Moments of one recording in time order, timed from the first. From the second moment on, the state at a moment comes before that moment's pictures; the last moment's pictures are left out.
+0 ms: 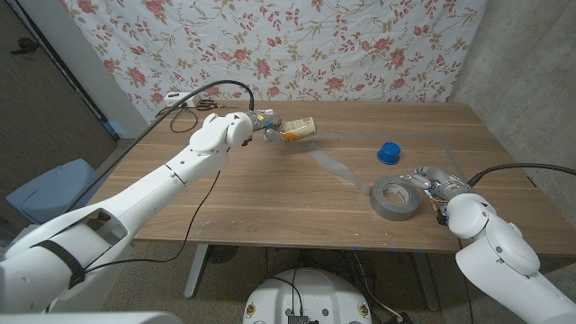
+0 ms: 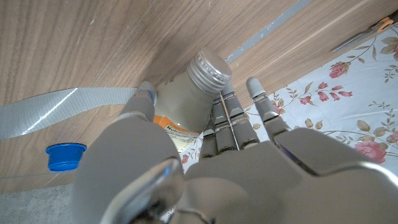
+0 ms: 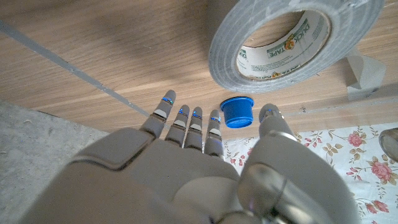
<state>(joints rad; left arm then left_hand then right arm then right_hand) 0.51 0.64 0.72 -1.73 0.87 0.31 -0.50 0.74 0.05 0.48 -0.12 0.24 0.34 0.08 0.49 0.72 0.51 -0.03 0.70 0.69 0.51 -0.03 0.42 0.57 0.12 0.14 0.89 0.33 -1.47 -0.67 -0.13 -2.43 -0.65 -0.99 0.24 0.39 0.05 0.32 -0.17 0.18 0.28 0.02 0.20 0.19 0.22 0.06 0.20 0.20 0.17 0.05 0.20 0.19 0.19 0.12 0.37 0.17</state>
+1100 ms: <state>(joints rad) 0.49 0.63 0.72 -1.70 0.86 0.29 -0.50 0.74 0.05 0.48 -0.12 0.24 0.34 0.09 0.49 0.72 0.51 -0.03 0.70 0.69 0.51 -0.03 0.42 0.58 0.11 0.14 0.93 0.33 -1.12 -0.92 -0.56 -2.38 -0.79 -1.33 0.46 0.48 0.01 0.32 -0.18 0.21 0.28 0.02 0.20 0.19 0.21 0.05 0.20 0.20 0.18 0.01 0.20 0.19 0.20 0.13 0.35 0.17</state>
